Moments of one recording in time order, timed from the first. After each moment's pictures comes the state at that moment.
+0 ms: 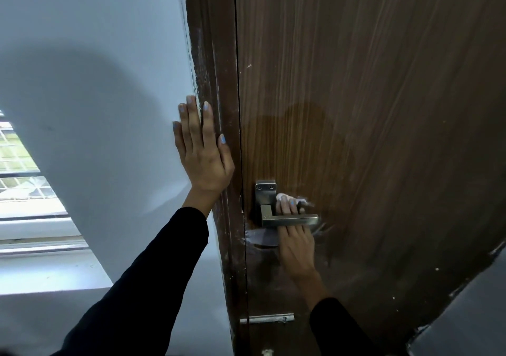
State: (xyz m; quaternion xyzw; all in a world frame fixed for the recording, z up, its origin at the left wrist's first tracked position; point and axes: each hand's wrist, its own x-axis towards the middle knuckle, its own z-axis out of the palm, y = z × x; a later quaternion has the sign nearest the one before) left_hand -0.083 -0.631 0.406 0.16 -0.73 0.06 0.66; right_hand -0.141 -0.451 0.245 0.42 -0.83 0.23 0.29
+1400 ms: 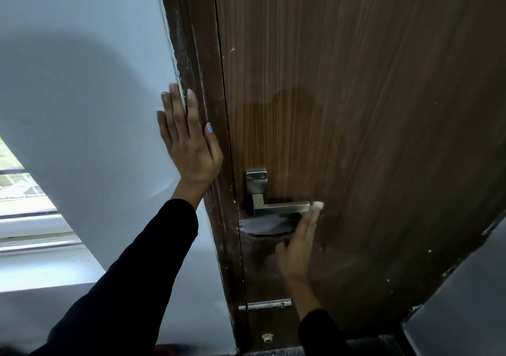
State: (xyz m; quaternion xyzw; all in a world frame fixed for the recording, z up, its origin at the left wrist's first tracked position) left_hand -0.087 -0.634 0.405 0.18 -0.71 0.08 0.67; right_hand -0.116 -0.443 0.219 0.17 -0.83 0.51 0.11
